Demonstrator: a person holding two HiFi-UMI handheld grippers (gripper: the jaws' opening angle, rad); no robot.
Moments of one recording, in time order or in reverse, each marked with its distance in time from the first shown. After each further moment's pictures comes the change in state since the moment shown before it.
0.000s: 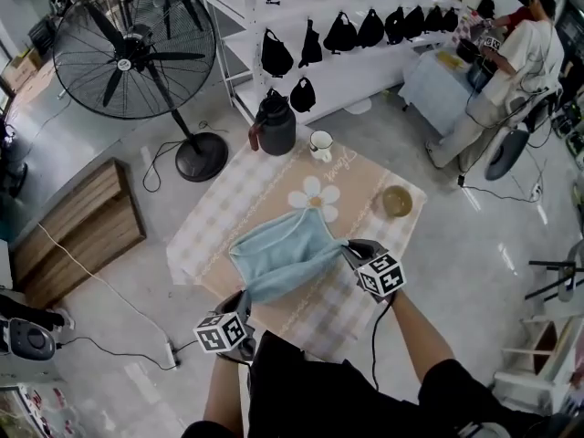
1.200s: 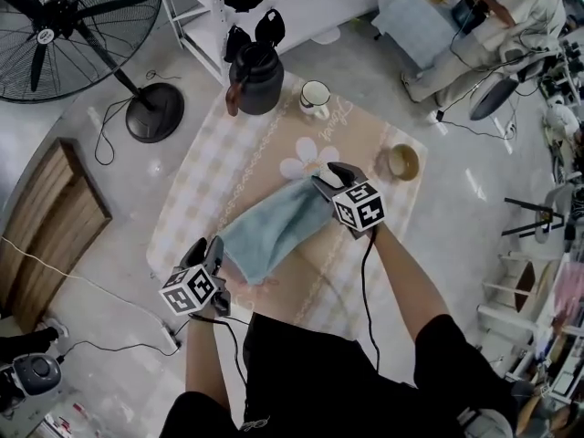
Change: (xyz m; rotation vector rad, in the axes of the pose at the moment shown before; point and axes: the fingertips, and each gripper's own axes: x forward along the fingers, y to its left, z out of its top) left arm 0.117 0.116 0.114 -0.026 0.071 -0.045; right arm 0.160 -0.060 0.071 0.084 0.068 -0.136
